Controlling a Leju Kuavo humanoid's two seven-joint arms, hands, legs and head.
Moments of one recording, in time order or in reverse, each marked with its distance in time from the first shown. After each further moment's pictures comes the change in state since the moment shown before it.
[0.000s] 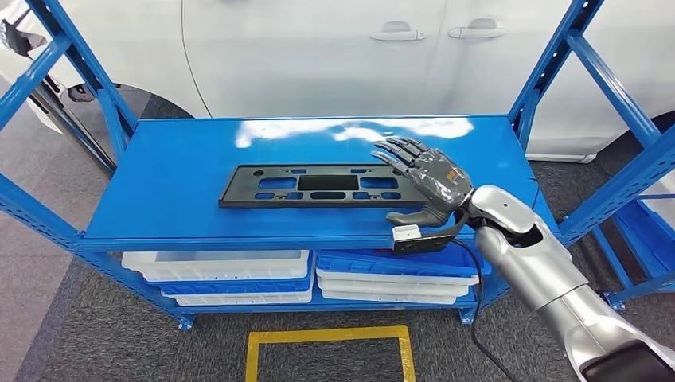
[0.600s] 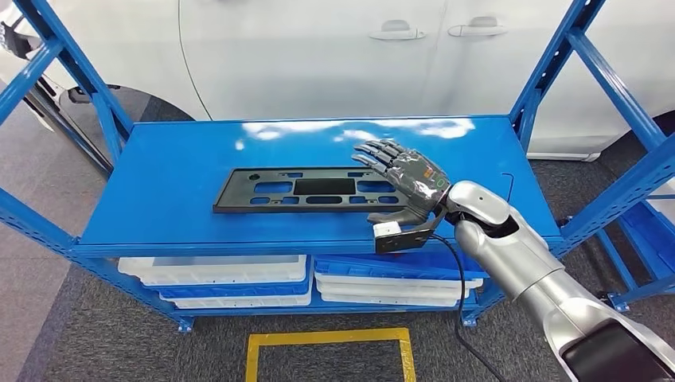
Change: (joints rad) left arm -0.002 -0.001 -0.013 0.000 0.004 0.009 -0.005; right arm -0.077 0.057 0.109 0.123 -0.043 -0.012 0.003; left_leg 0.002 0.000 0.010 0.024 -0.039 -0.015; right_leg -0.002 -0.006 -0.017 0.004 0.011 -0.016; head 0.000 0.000
